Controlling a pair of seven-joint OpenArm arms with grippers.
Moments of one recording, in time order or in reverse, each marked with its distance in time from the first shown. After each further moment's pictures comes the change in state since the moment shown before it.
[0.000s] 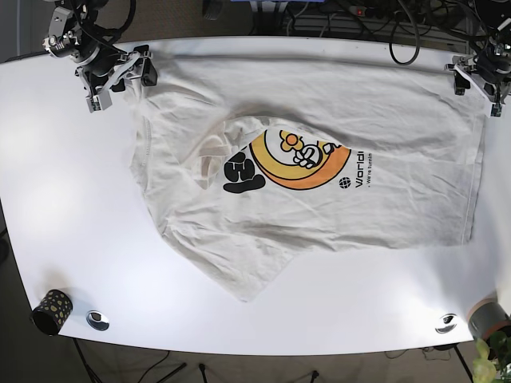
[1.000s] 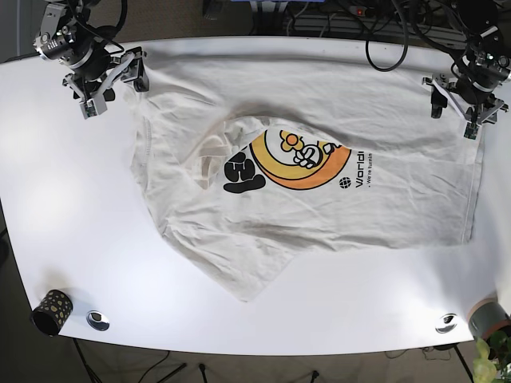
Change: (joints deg) left arm -0.5 2.3 8.8 11.8 0.0 -0.2 0.4; right arm -2.0 1.6 0.5 10.1 -0.8 -0.4 -1.4
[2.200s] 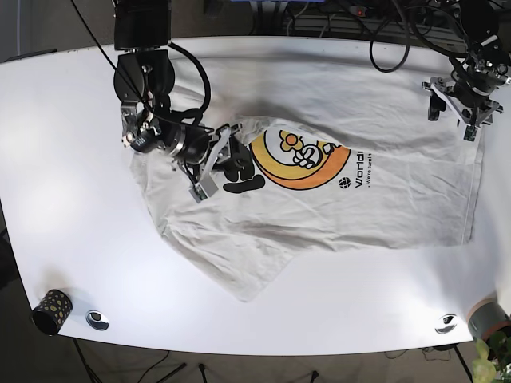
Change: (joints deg) left arm -2.6 -1.1 1.2 -8.0 0.1 0.0 -4.3; right arm 33.1 -8.4 -29.2 -22.8 -0.3 -0.6 1.5
